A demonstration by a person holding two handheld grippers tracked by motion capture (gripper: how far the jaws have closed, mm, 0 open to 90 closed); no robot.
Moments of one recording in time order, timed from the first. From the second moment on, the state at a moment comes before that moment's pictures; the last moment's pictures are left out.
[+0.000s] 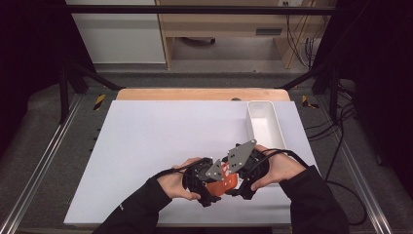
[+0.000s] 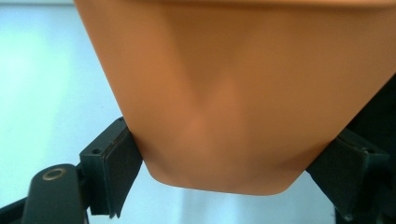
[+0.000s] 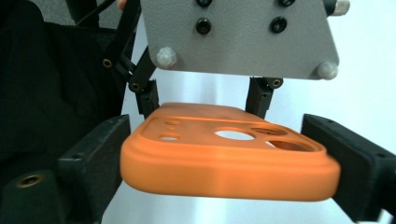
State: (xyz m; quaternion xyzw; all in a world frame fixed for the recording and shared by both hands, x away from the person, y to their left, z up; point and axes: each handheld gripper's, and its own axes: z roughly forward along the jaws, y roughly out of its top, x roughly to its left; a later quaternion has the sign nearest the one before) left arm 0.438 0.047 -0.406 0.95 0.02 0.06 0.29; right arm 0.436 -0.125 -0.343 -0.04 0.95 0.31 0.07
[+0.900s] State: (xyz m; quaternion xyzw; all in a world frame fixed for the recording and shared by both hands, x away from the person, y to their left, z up) left arm 0.439 0.080 -0.409 0.93 0.05 0.06 0.35; right arm 0.432 -0.171 -0.346 0.03 0.90 0.43 0.10
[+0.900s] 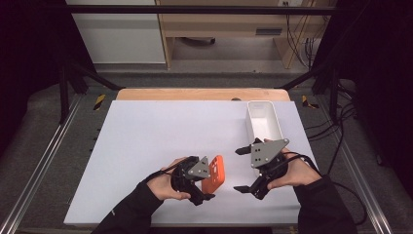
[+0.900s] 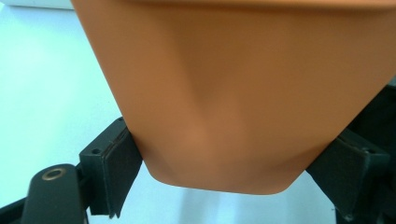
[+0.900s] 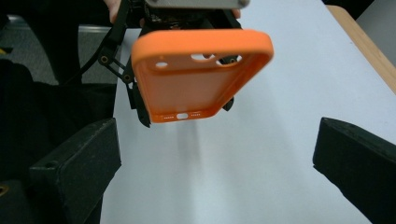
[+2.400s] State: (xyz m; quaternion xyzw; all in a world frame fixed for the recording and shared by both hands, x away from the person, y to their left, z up) left arm 0.436 0.084 -0.406 0.90 0.07 0.05 0.44; right arm 0.429 -0.164 -0.360 0.04 0.87 0.49 0.08
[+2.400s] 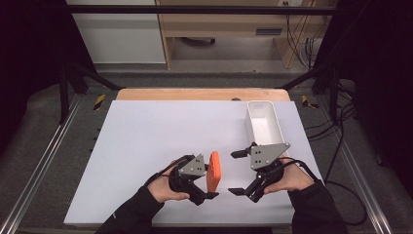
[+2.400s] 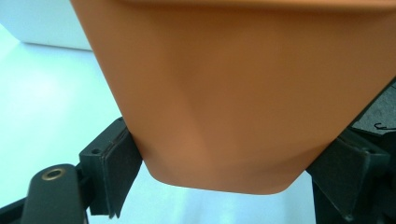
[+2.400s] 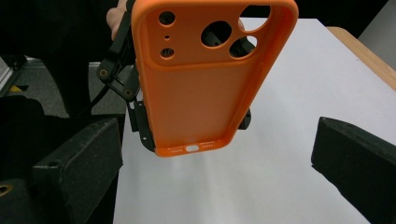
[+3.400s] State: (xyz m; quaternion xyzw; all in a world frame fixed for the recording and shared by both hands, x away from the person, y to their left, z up) left arm 0.432 0.063 -0.407 0.90 0.03 0.03 0.43; right arm 0.431 -0.152 -0.357 0.02 0.87 0.48 0.06
